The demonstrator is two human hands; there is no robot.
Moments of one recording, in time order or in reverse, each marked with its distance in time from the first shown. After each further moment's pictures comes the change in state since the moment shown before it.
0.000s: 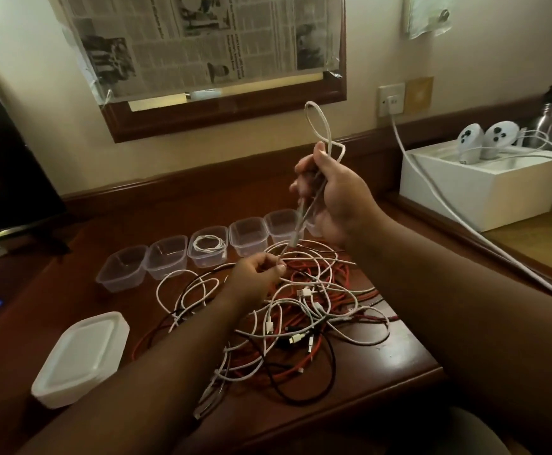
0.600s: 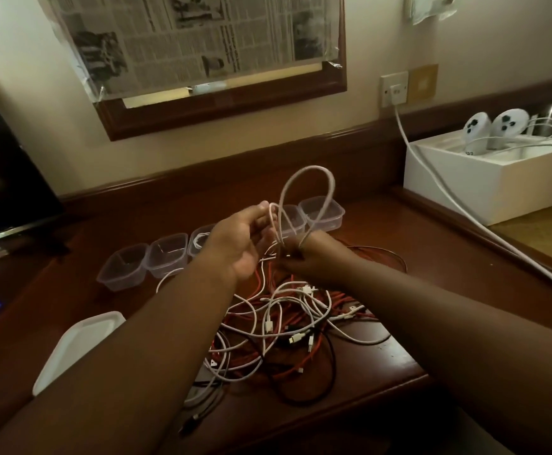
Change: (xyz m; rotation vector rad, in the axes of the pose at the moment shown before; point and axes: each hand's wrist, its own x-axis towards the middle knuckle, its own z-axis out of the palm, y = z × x) left_hand 0.007 0.078 -0.017 -0.852 0.088 -0.181; right_hand -0.007 0.071 -0.042 -1.277 -0.429 -0.109
